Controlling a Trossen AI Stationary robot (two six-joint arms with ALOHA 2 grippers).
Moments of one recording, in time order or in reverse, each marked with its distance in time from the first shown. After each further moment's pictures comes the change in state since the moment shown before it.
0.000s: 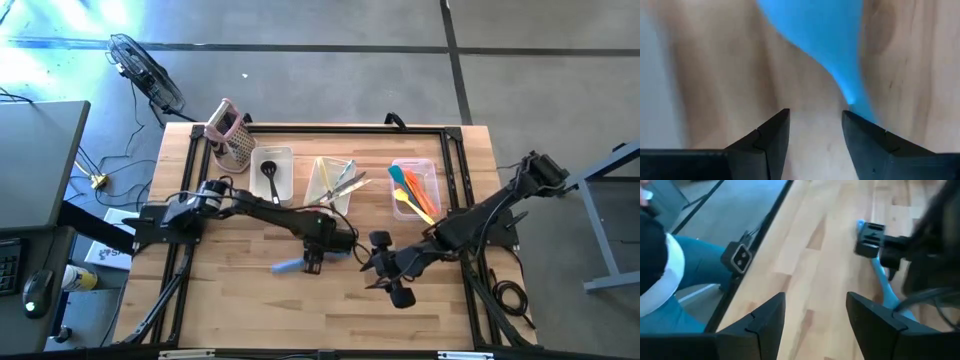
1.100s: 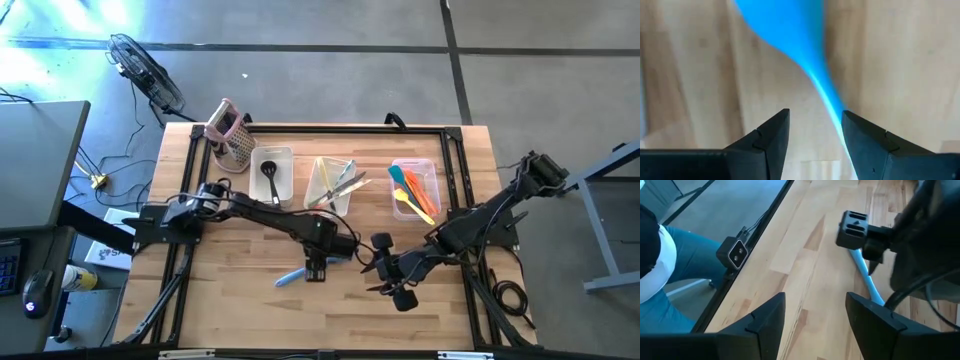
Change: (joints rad) left arm -0.032 -0.009 0.071 -0.047 0.108 -0.174; right arm 0.028 0.000 0.000 -0.004 0.050 -0.054
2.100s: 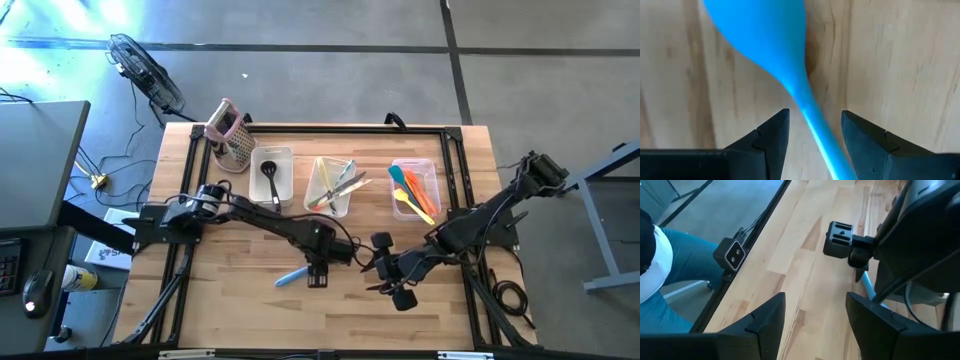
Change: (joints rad) left arm -0.024 0.001 -0.062 0.125 0.009 -0.059; right arm 0.000 0.000 0.000 0.000 0.006 0.007
